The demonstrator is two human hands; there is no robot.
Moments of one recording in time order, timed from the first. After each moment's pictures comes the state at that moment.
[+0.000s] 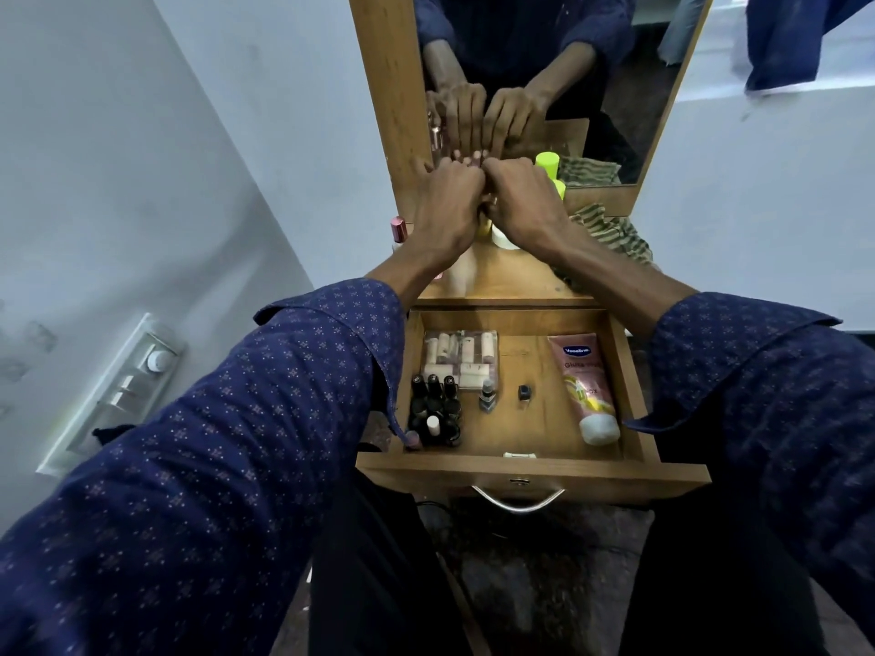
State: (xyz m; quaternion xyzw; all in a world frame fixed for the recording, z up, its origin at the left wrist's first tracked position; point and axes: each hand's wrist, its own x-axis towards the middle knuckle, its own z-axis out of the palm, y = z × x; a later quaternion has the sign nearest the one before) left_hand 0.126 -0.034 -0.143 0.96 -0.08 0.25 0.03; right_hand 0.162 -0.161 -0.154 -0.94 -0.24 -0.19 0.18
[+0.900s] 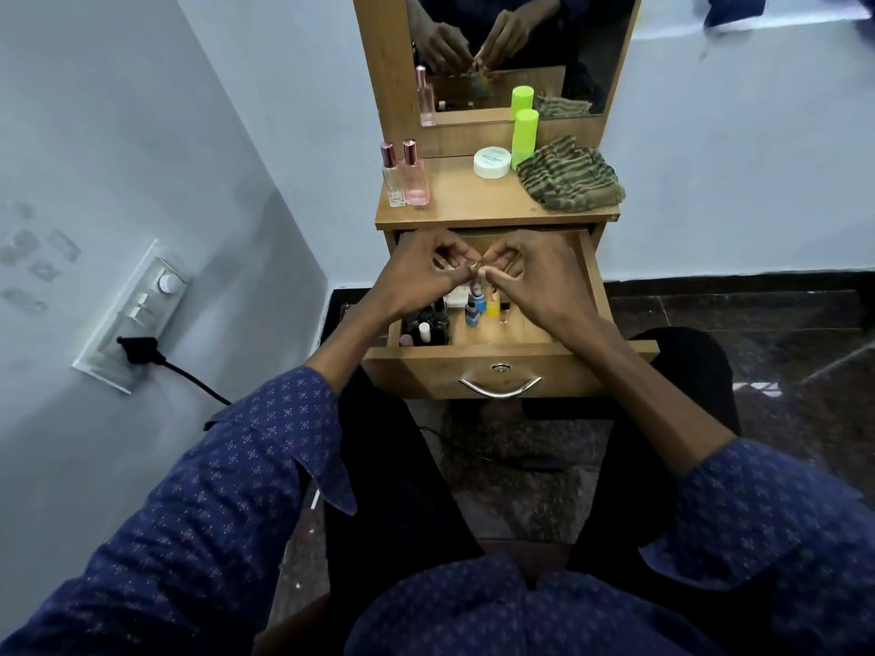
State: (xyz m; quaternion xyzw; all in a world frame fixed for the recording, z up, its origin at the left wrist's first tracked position) left_hand -0.061 -0.013 -0.207 0.91 -0.13 0.05 0.39; right_hand -0.059 -0.218 -0.215 -0.91 -0.20 -0.13 0.34
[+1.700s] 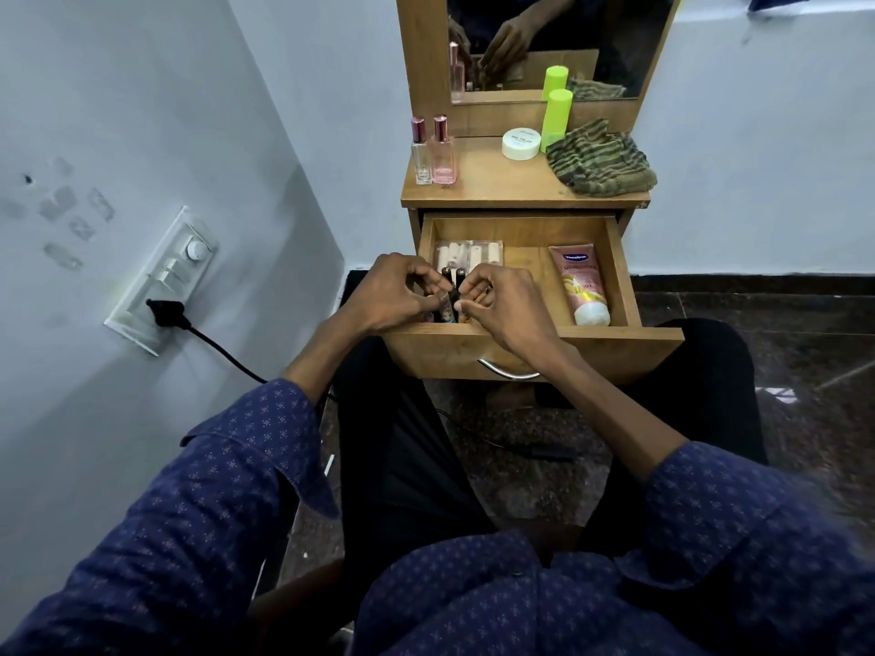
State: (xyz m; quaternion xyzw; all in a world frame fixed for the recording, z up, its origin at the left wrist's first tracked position) left_hand -0.106 0.047 -0.241 0.91 -0.08 -0.02 0.40; right_hand -0.092 -0.165 -0.267 -0.89 -0.20 -0.03 0.40
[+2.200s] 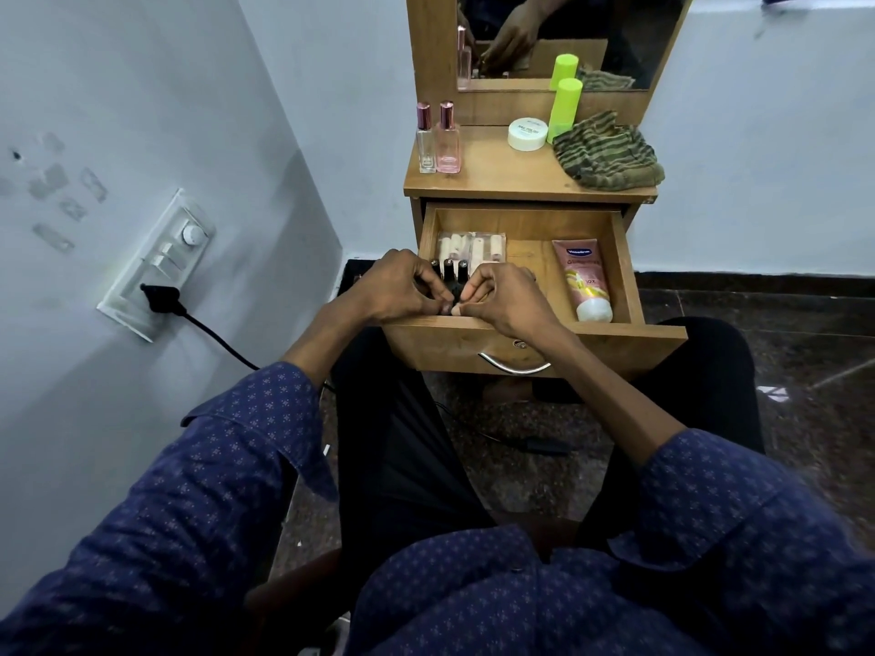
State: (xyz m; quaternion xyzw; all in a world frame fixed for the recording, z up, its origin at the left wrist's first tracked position) left_hand -0.100 0.051 -0.243 0.93 -0.11 -0.09 0.35; right_hand -0.077 -0.162 -0.273 -0.89 -0.16 0.10 0.41
